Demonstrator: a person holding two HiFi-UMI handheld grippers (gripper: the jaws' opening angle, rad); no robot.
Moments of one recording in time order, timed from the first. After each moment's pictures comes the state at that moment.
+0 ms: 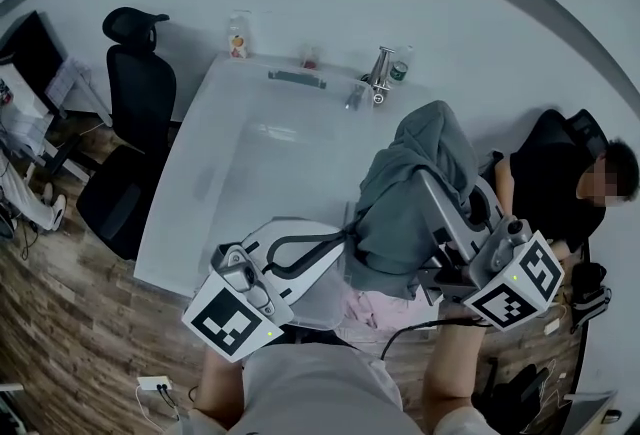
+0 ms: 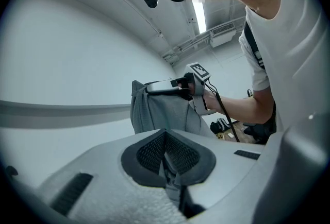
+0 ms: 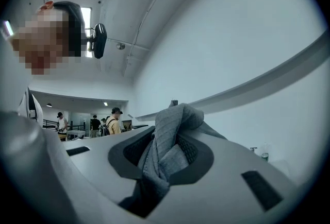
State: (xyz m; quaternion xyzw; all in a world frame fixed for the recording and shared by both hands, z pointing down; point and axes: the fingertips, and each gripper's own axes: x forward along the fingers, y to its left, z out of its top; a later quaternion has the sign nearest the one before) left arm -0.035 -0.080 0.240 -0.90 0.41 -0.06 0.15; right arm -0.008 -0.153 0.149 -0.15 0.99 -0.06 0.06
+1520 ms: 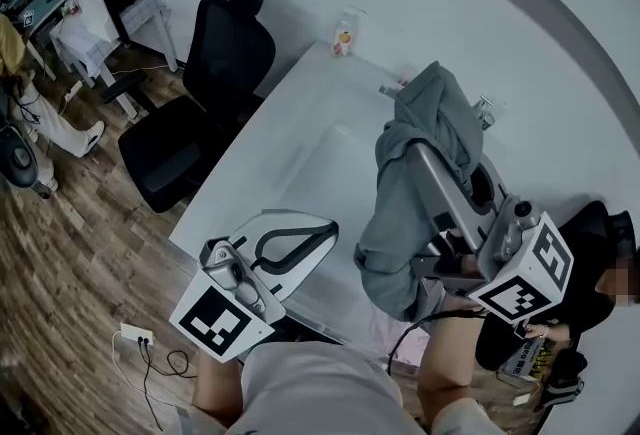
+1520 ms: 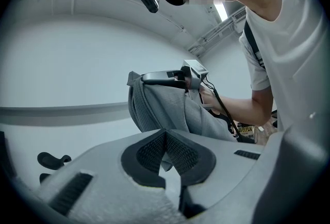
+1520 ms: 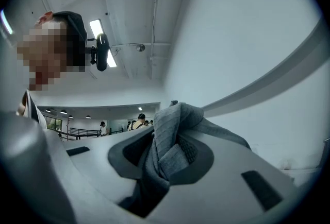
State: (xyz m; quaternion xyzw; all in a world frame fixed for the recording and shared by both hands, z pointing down) left arm -0.218 -0.032 0.242 -0.81 0.57 -0.07 0.13; right arm -0.229 -0.102 0.123 0.06 0.99 -0.08 0.07
